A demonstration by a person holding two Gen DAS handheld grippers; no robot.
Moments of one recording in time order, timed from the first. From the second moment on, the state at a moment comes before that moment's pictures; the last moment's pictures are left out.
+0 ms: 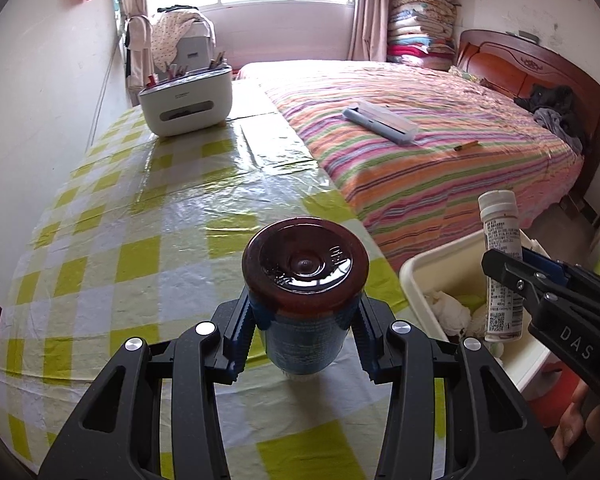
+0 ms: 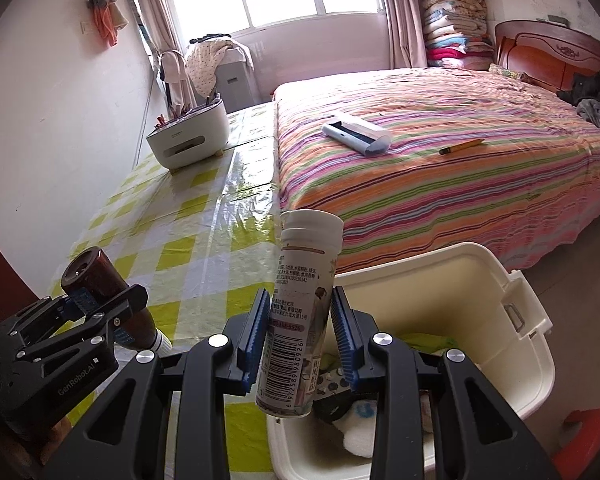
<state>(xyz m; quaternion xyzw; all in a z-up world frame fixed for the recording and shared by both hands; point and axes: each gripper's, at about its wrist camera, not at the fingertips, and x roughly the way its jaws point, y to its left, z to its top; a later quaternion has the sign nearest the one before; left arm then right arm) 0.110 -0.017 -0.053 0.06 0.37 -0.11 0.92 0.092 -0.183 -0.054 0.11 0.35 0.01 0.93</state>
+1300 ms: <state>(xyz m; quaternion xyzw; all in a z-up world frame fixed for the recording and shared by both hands) 0.089 -0.128 -0.051 0.10 0.35 -0.19 0.91 0.068 -0.275 -0.061 0.18 0.35 -0.06 0.92</state>
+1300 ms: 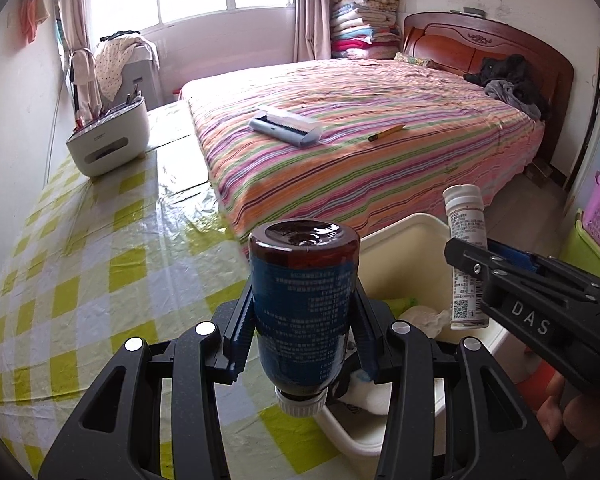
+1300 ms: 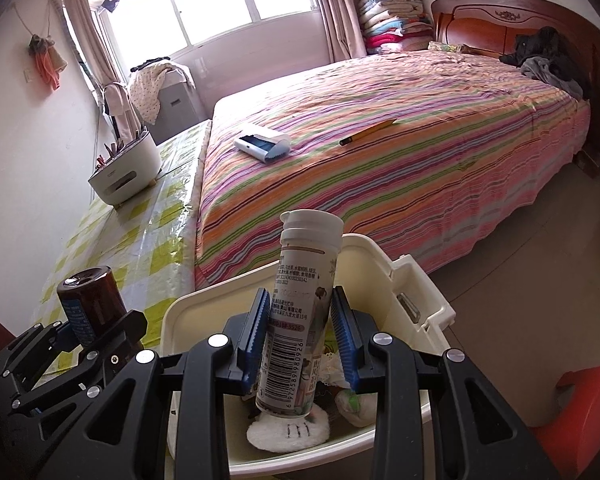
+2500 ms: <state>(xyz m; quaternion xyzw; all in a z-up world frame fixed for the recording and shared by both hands) 0.113 -0.203 -0.077 0.17 0.35 -0.19 0.90 0.073 -0.339 -0.082 0.24 0.34 -0.09 0.90</state>
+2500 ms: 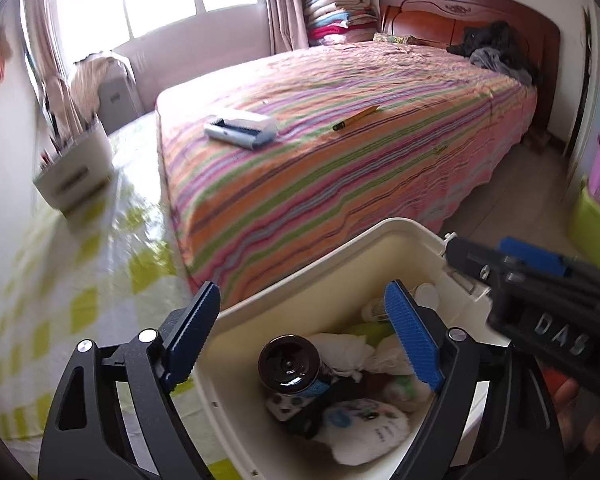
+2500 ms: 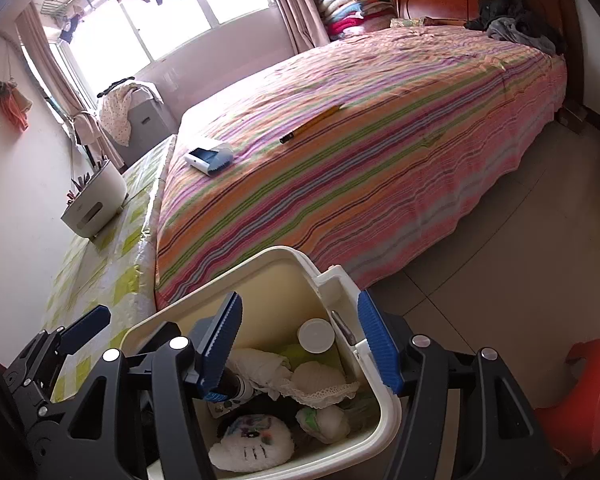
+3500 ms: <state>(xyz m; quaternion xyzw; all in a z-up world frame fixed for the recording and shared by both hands) -0.015 0.014 -0.023 0.09 0.35 -0.09 0.93 -0.023 -0.171 -0.039 0.13 0.32 -0.07 0.94</state>
